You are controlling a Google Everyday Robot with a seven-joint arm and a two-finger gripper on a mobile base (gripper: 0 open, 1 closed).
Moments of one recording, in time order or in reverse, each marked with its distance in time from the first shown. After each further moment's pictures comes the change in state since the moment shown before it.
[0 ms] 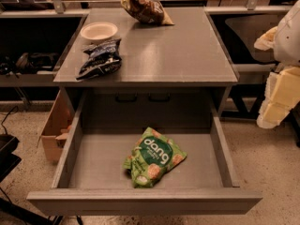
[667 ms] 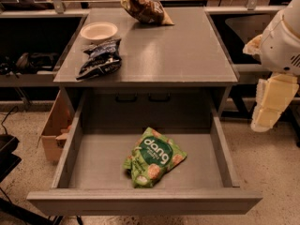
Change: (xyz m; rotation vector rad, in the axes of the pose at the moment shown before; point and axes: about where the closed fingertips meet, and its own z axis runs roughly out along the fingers) arm -0.004 0.000 0.019 -0.013 0.038 -0.072
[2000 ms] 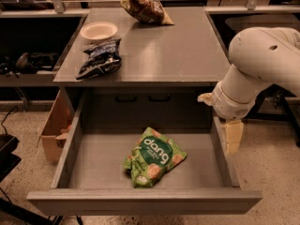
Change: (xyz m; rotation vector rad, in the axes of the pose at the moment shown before) arm -0.003 0.001 0.195 -0.172 -0.036 -0.383
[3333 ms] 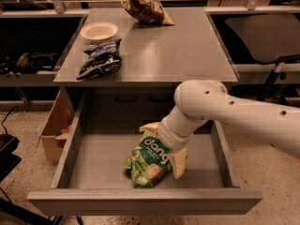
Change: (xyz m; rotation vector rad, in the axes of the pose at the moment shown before) arm -0.139 -0.002 0.126 0.017 -0.260 -0.429
